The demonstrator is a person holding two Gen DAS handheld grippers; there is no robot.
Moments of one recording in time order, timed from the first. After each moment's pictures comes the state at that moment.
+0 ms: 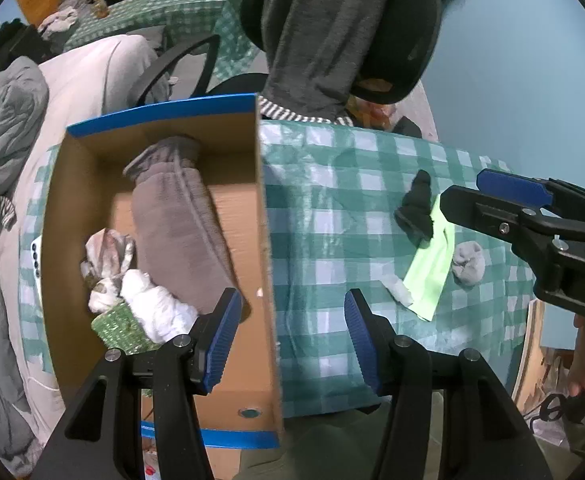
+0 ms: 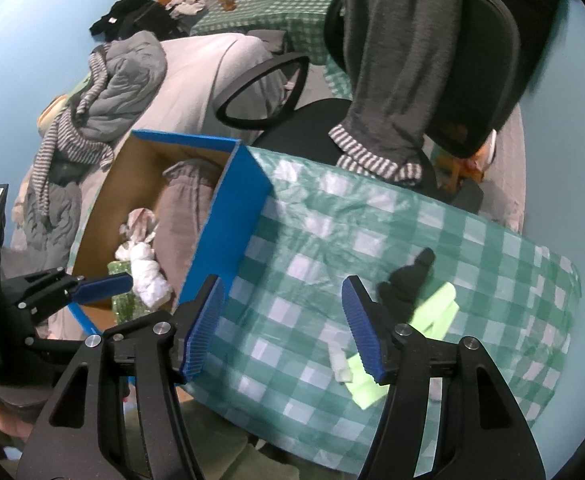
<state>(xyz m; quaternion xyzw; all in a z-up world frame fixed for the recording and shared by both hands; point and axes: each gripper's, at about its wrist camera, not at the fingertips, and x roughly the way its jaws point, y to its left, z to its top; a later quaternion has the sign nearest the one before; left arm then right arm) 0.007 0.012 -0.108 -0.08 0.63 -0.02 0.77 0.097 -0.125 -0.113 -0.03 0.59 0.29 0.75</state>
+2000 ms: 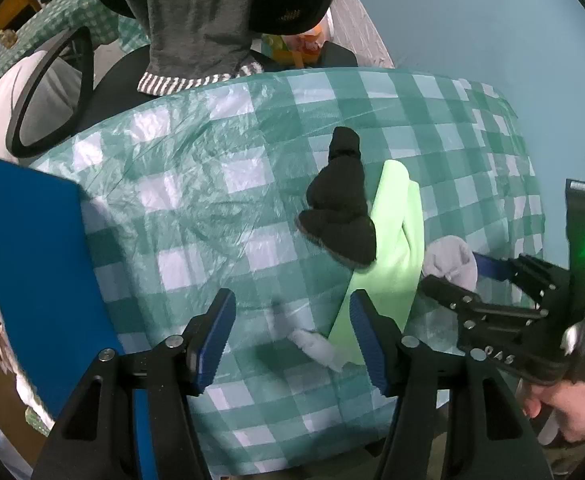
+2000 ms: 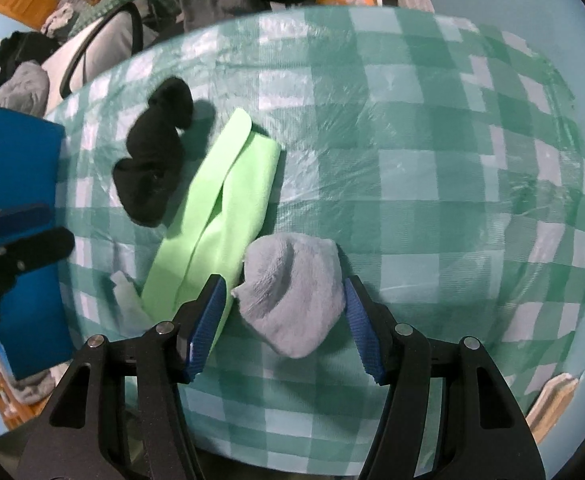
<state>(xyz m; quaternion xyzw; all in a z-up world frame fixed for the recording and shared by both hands) 0.094 -0.121 -0.205 -0.01 0.70 -0.11 0.70 0.094 -0.287 -0.278 0.04 0.71 0.14 0.69</state>
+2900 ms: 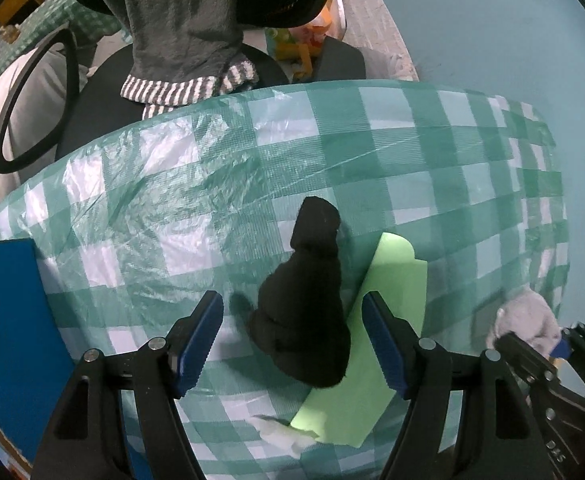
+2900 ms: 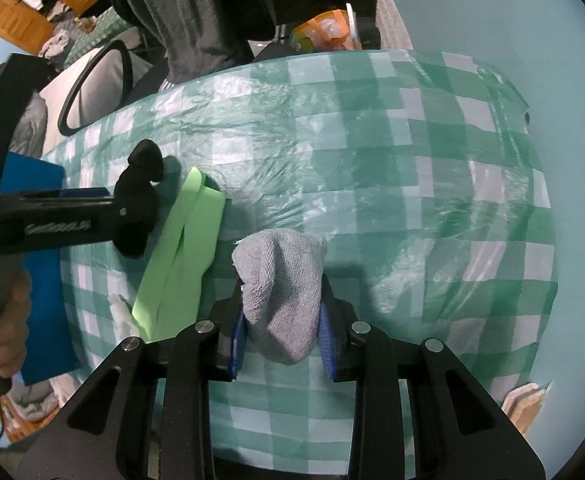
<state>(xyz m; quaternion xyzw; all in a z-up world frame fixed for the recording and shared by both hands) 0.151 -0.172 -0.248 0.00 0.72 -0.07 0.69 0.102 -0.339 -0.243 0.07 0.68 0.12 0.72</state>
